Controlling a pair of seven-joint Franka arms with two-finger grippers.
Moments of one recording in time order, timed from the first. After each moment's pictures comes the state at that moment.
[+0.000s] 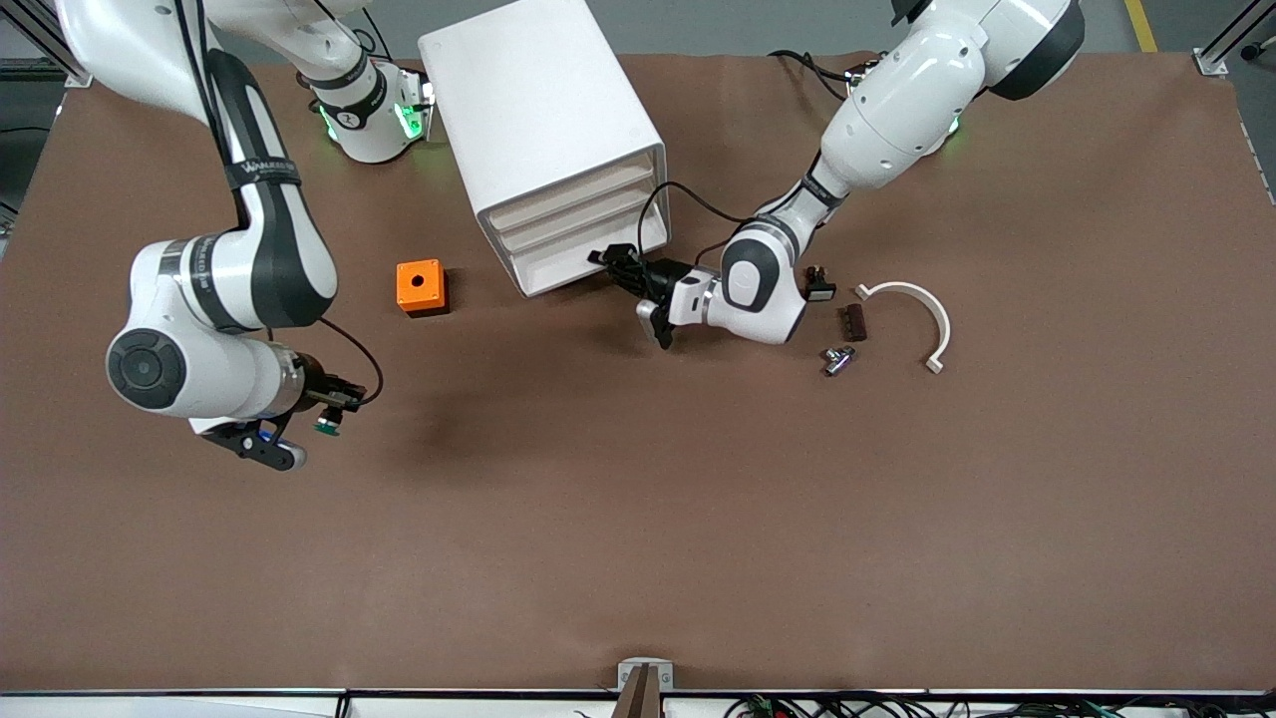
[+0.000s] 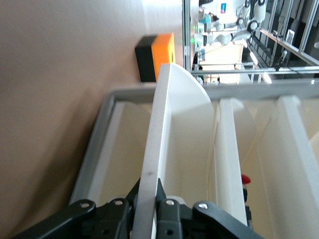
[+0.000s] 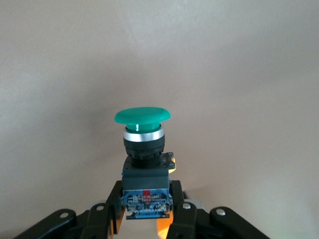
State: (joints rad) left arm -0.39 0.81 -0.36 -1.85 -1.53 2.08 1.07; right arm 0.29 0.41 -0.13 -1.64 0.11 1.79 0.56
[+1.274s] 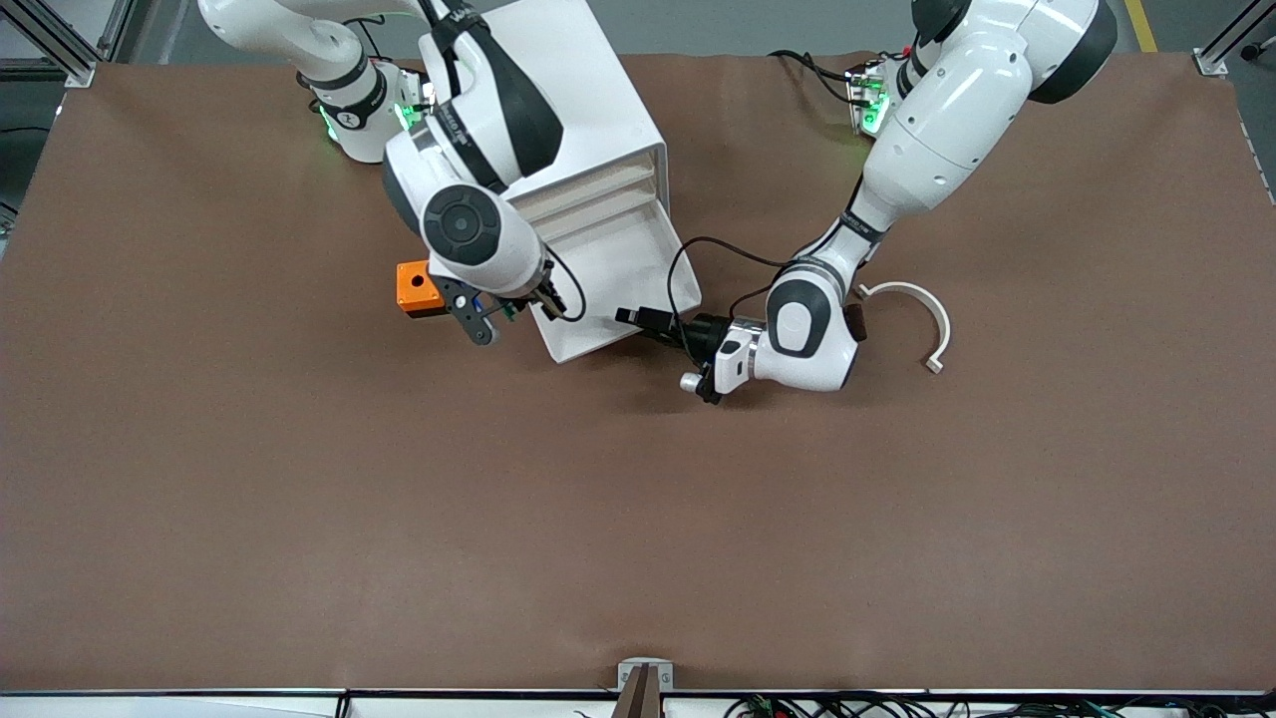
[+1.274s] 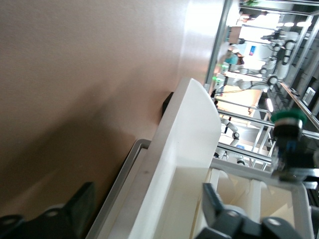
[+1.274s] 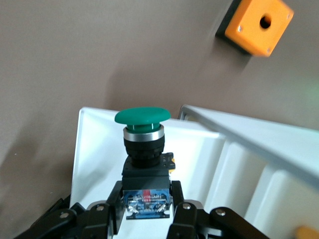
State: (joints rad) left arm -0.31 0.81 -0.30 -1.73 -1.38 2.07 0.63; right arm 0.76 0.36 -0.13 -1.68 0.26 1.81 1.54
